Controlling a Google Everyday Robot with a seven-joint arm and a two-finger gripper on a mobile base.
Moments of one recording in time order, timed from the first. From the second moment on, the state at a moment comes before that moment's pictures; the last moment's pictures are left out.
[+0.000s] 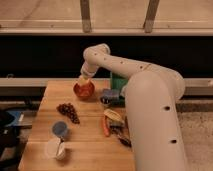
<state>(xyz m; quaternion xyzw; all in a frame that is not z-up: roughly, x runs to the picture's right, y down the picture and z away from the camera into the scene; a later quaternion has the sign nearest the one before) -0.114 -0.057 0.889 -0.26 -0.12 0.32 0.91</state>
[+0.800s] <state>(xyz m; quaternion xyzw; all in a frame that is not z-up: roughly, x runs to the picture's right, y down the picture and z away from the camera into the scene) -0.126 -0.030 0.894 -0.28 -0.13 0.33 0.89</state>
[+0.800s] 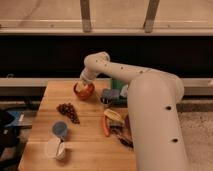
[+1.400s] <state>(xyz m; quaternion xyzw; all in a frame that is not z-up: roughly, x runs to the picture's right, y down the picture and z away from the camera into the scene) -0.124 -0.054 0.874 -0.26 -0.12 0.32 0.90</state>
